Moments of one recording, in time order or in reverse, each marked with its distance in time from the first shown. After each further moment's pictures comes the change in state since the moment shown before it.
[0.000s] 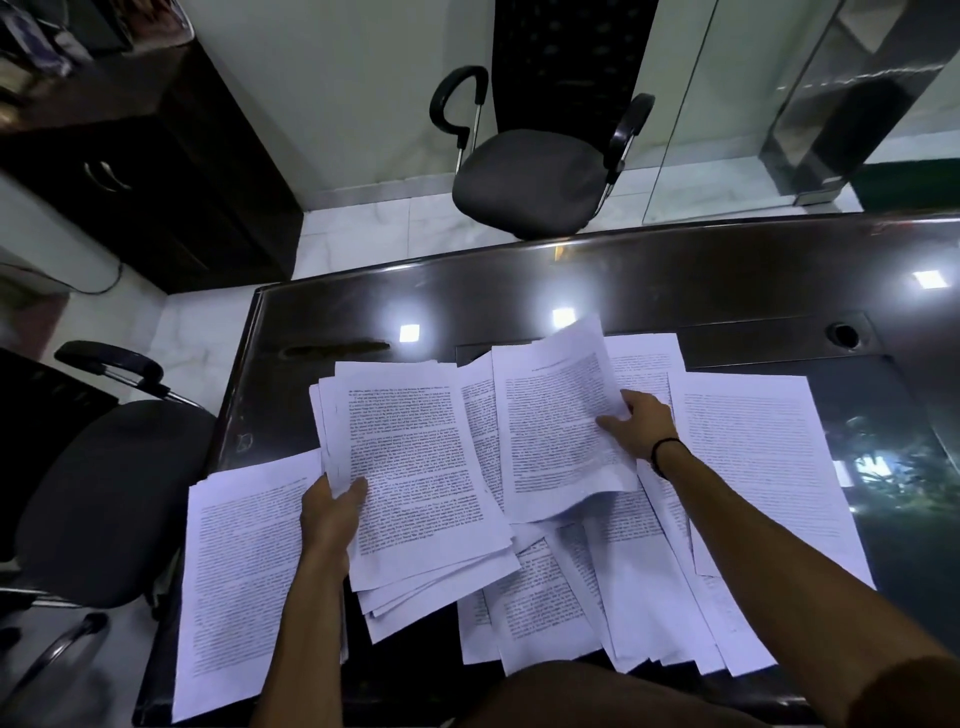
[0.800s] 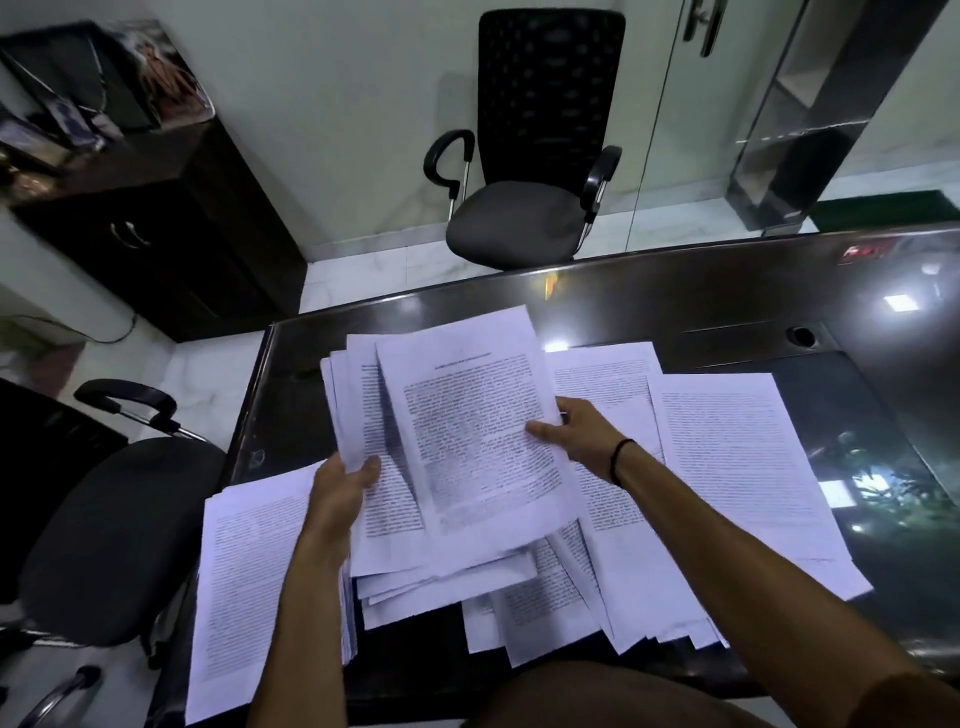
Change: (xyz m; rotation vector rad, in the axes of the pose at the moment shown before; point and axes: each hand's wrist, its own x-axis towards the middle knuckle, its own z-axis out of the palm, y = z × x) left_hand -0.035 0.035 -0.012 -0.031 -0.216 0.209; right_hand -0.083 -0.059 0.012 0.545 -0.360 -0.165
